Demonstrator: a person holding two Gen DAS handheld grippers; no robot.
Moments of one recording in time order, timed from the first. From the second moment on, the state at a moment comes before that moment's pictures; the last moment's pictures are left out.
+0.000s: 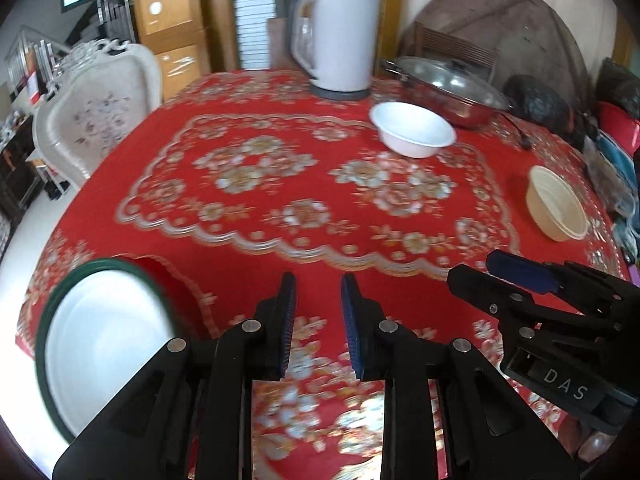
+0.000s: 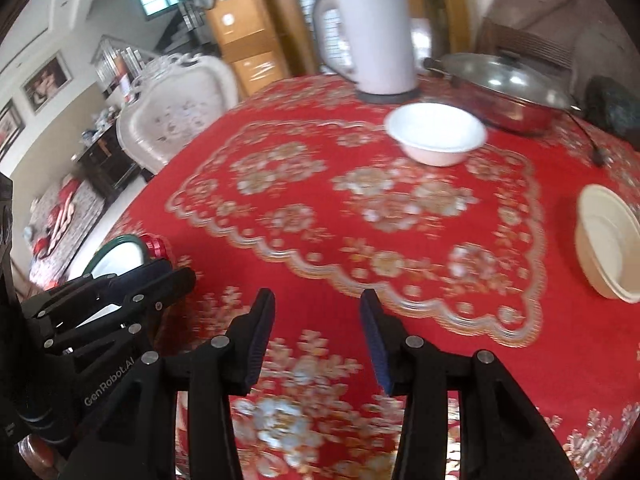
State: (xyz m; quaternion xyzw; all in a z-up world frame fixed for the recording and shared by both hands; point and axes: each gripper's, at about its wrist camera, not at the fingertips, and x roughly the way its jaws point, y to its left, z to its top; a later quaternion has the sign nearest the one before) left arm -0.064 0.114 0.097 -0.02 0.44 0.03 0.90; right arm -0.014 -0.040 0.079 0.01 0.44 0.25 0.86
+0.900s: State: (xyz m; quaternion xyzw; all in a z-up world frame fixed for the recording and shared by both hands) left arm -0.019 -0.007 0.071 0.02 0.46 -0.05 0.88; right arm 0.003 -0.157 0.057 0.08 0.47 0.16 0.87
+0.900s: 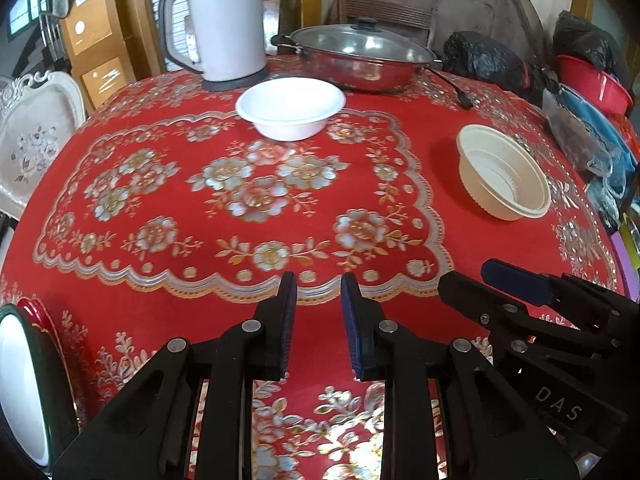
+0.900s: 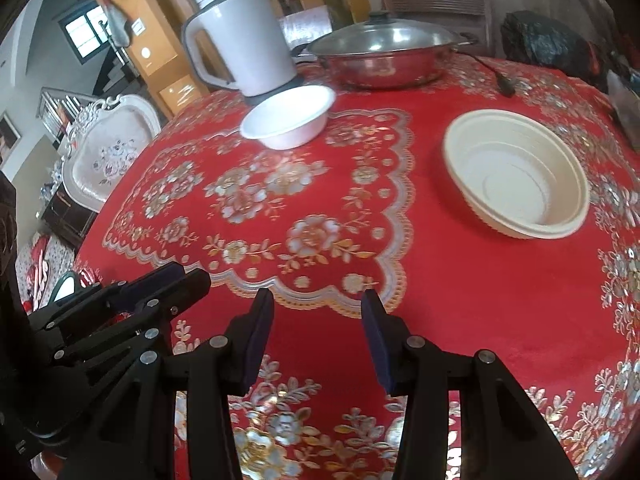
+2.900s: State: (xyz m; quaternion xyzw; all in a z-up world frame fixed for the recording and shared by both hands) left arm 0.129 -0.162 0.043 -0.01 0.53 -0.15 0.83; right arm 0.089 -0.343 0.037 0.21 0.45 0.03 0.87
